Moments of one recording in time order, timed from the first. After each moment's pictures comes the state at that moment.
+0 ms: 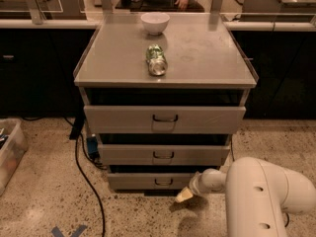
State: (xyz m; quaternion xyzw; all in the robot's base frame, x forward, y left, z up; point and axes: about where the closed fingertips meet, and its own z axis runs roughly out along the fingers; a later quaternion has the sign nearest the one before) arm 0.645 -0.175 0.194 -0.38 0.89 0.09 0.25
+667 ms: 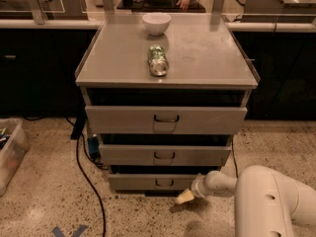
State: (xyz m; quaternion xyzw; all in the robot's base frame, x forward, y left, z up) arm 0.638 -0.171 0.188 -0.36 0.89 0.13 0.25
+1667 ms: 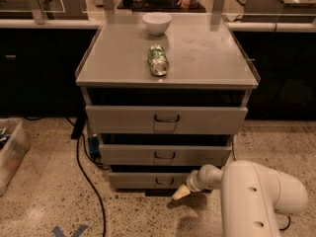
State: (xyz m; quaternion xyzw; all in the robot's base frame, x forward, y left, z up) arm 0.665 -0.154 0.186 -0.40 0.88 0.11 0.24
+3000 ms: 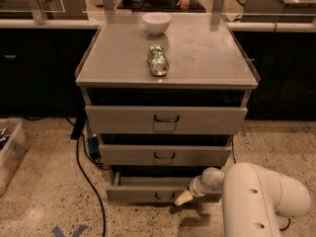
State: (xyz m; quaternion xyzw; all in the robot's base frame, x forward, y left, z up) arm 0.638 -0.163 0.170 -0.38 0.89 0.14 0.21
